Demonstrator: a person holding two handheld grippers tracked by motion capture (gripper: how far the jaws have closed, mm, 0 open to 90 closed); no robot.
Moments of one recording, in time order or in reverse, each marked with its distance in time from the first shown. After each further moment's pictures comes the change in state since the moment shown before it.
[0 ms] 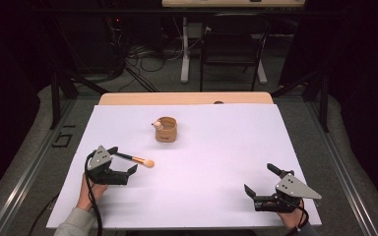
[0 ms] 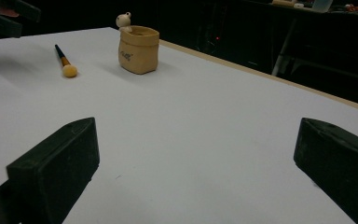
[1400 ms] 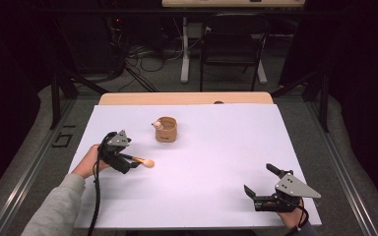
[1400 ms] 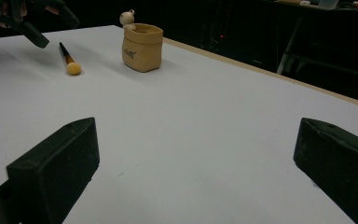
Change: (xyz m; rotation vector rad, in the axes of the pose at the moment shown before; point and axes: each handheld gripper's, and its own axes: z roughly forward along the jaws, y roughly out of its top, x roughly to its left) left arm 0.036 0.041 0.050 0.382 -0.270 0.333; right arm -0.001 -0.001 0.002 0.006 0.019 0.003
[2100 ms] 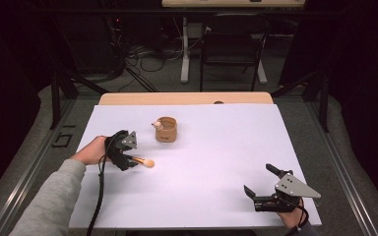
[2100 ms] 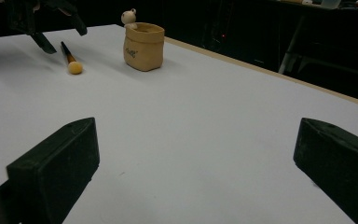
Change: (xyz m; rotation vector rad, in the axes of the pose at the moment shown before) left arm 0.011 0.022 0.014 0.279 -0.017 0.222; right arm 0.000 0.000 0.000 -0.001 0.007 -0.001
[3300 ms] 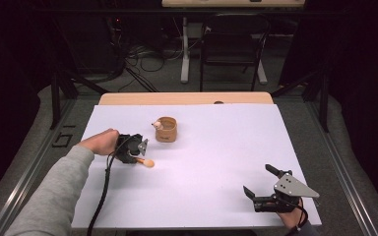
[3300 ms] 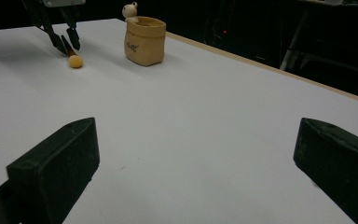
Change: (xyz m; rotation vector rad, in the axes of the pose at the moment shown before) left arm 0.005 0.029 0.022 0.311 -0.138 0.282; right arm 0.000 -0.001 0.001 0.019 0.004 -0.012
